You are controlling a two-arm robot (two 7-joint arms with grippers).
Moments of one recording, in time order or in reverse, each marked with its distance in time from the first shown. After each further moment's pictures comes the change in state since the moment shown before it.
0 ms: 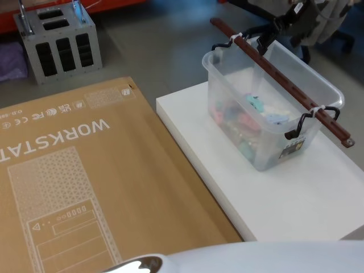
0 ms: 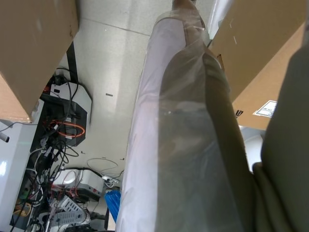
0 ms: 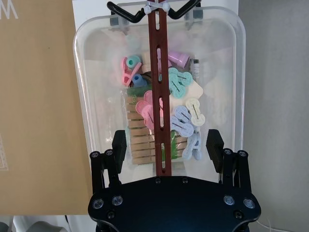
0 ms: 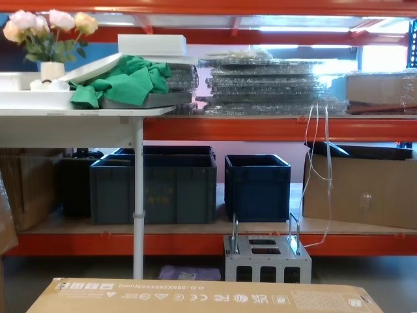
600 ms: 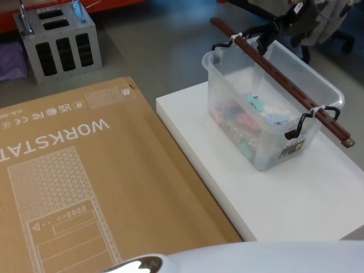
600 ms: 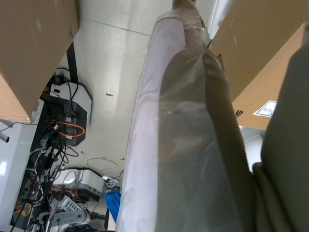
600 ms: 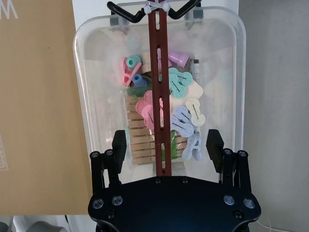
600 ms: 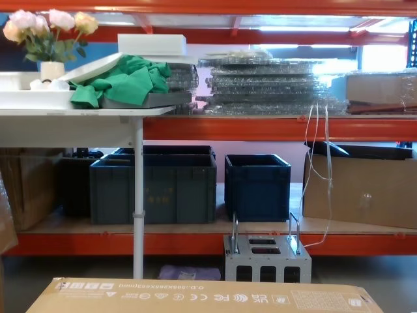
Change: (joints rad) left arm 0.000 0.000 0.000 0.000 0.000 0.000 0.000; right arm 0.000 0.000 0.000 0.000 0.000 -0.001 0.000
